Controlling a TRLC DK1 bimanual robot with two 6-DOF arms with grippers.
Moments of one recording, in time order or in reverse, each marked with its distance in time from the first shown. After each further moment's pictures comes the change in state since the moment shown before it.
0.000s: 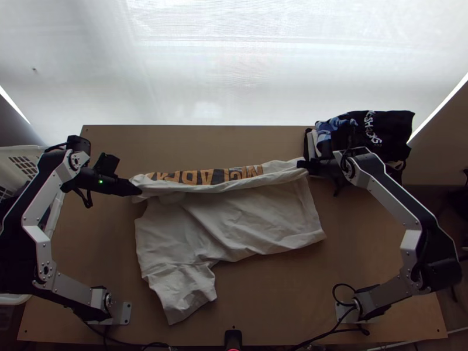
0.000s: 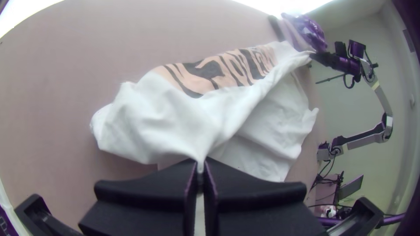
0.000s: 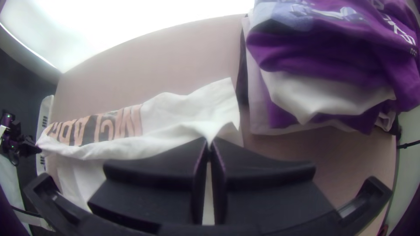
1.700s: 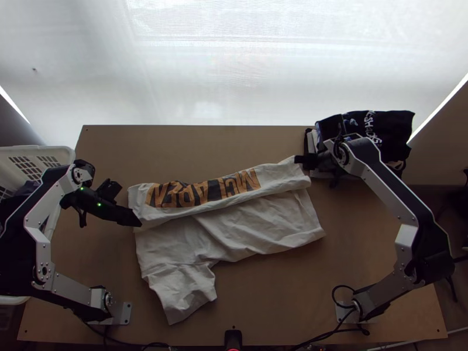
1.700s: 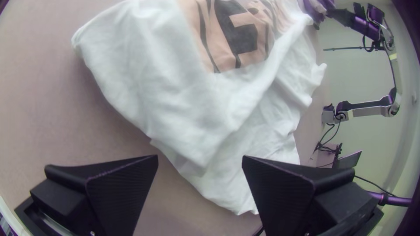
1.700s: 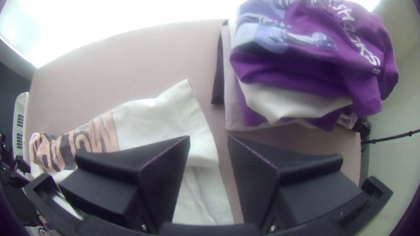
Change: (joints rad) left arm 0.047 -0.009 -0.169 -0.151 -0.123 0.175; right arm 0.080 0.046 0.212 -0.275 0.232 0.018
